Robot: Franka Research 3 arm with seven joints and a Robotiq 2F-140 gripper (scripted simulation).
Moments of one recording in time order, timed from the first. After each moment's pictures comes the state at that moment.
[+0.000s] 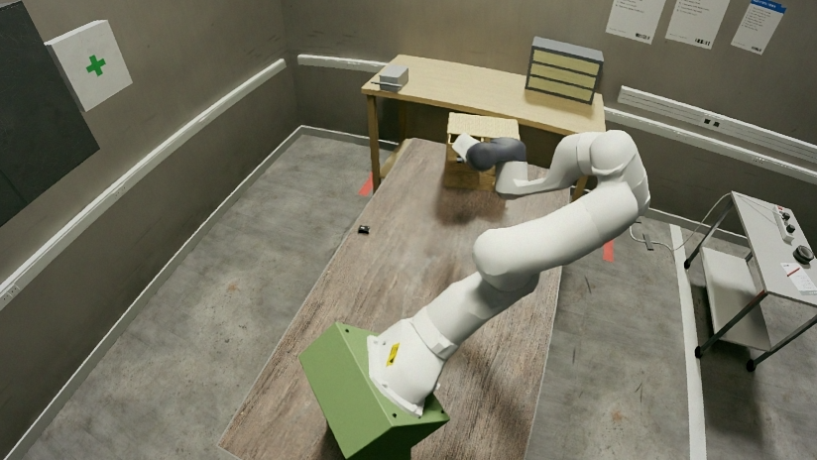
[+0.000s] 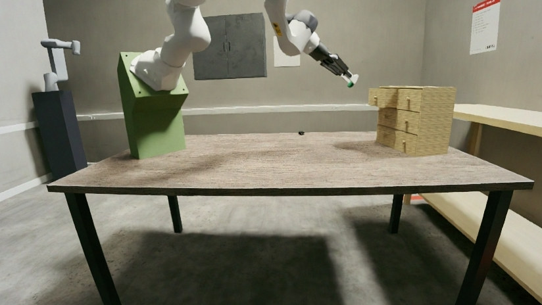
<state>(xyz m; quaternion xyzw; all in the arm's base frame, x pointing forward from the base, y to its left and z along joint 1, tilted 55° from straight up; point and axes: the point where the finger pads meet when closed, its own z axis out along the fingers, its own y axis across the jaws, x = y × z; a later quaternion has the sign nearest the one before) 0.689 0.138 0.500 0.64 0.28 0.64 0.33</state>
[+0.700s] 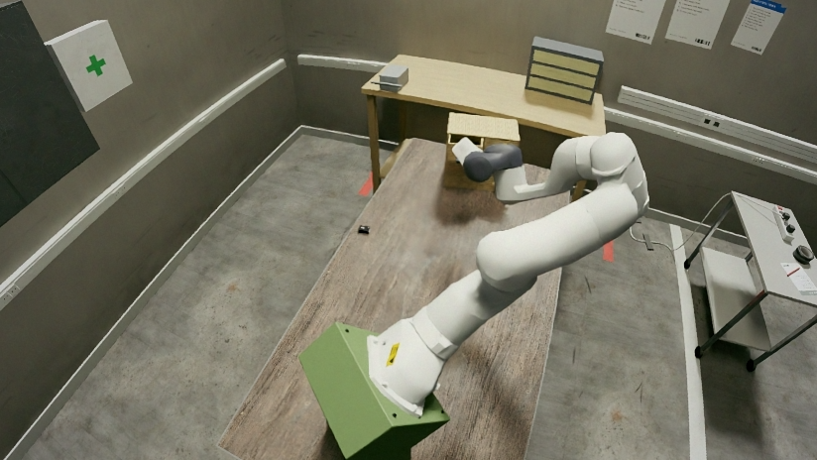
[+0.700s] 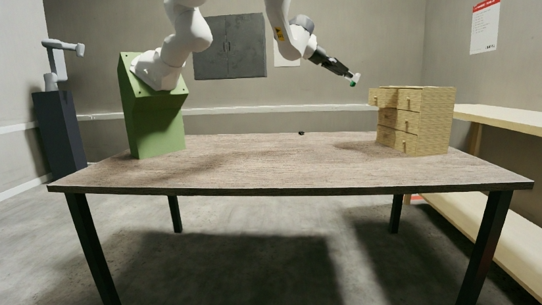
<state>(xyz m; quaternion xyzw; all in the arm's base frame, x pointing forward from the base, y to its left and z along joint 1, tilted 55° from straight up) 0.693 0.138 0.507 0.61 0.24 0.70 0.29</state>
